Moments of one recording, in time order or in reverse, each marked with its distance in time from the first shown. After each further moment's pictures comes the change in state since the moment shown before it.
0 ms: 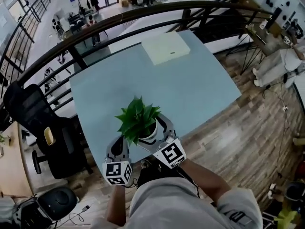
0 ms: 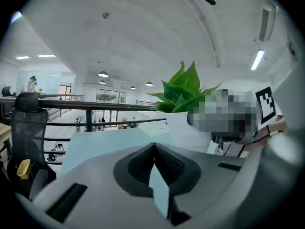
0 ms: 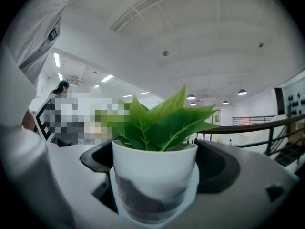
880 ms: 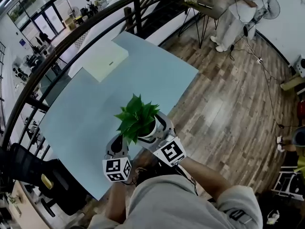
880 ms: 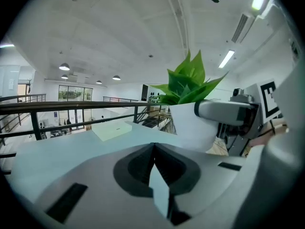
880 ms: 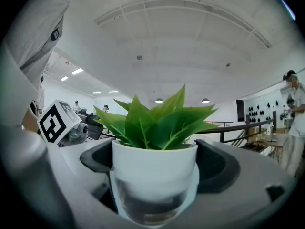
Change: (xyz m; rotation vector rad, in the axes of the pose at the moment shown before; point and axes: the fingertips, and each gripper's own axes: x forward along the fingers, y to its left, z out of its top) left arm 0.117 -0.200 0.005 0.151 0.070 -0.369; right arm -0.180 -0.152 -0.006 -0.030 0.025 -0.390
